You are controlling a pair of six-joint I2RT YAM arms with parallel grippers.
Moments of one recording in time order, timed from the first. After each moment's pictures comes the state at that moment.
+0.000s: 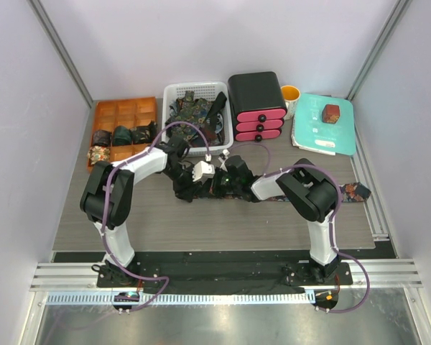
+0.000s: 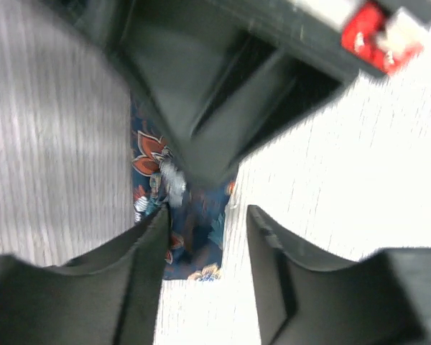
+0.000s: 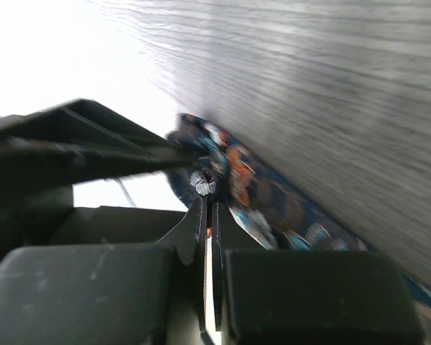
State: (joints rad) left arm -0.41 1.84 1.20 -0.77 0.55 0.95; right arm 0.71 2.01 0.94 0.52 -0.45 1.07
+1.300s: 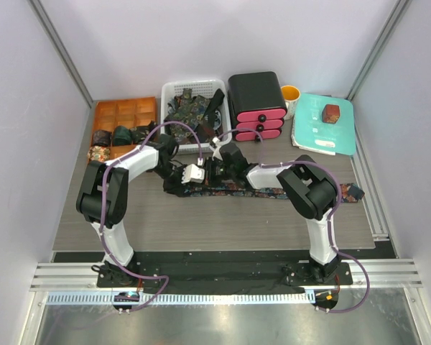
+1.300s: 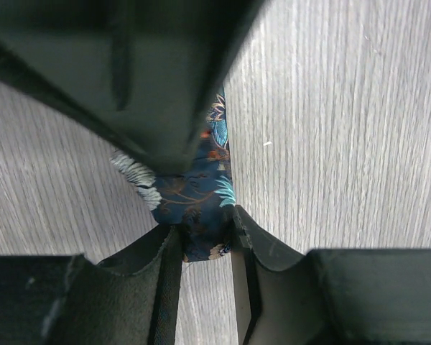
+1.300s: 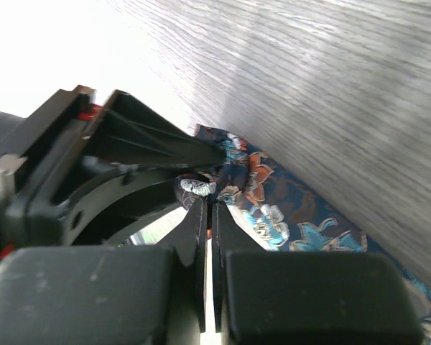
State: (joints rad) left arm -0.32 1.84 1.19 -0.82 0.54 1.26; right arm 0.69 2.03 1.12 0.36 -0.52 0.86
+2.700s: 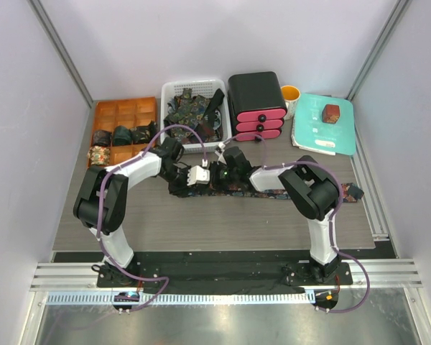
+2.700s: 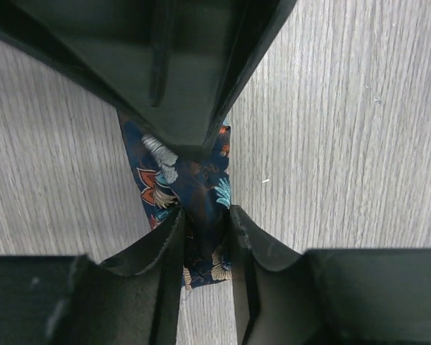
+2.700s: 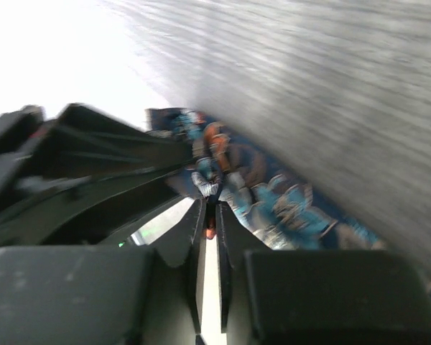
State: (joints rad) left arm -0.38 1.77 1.11 -0.68 0.52 1.14; right arm 0.68 2.03 1.07 0.34 -0.50 0.92
